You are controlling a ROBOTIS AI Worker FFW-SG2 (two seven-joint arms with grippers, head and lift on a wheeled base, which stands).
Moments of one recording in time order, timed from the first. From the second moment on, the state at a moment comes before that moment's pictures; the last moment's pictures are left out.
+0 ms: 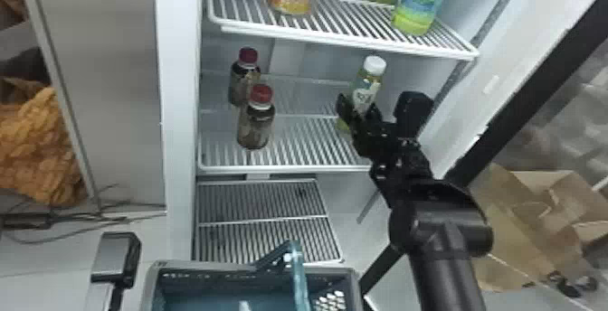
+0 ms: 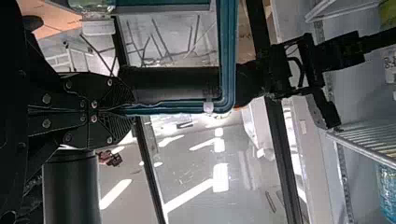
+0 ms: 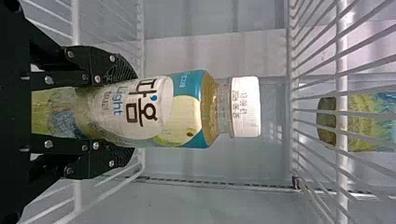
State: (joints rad) left arm 0.22 0.24 -0.18 -2.02 1.59 1.32 -0.22; right arm -0.11 -0.15 -0.18 -1.66 -0.12 0.31 0.16
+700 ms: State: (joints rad) left arm 0.23 0.24 -0.18 -2.03 1.59 1.32 -0.22; right arm 0.15 -0.14 -0.22 -2.02 -0.22 0.43 0.22
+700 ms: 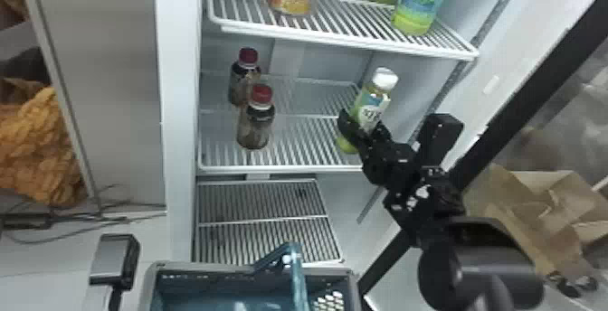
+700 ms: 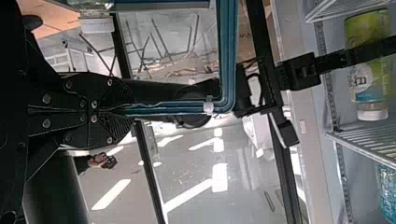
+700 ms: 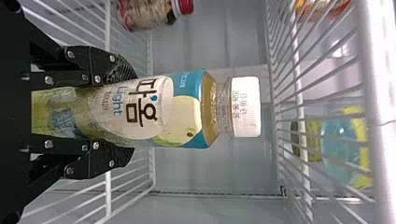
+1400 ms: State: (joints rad) left arm 0.23 0.24 -0.18 -2.03 1.58 1.32 -0.22; right arm 0.42 -0.12 -0.23 -2.41 -0.39 0.62 0.24
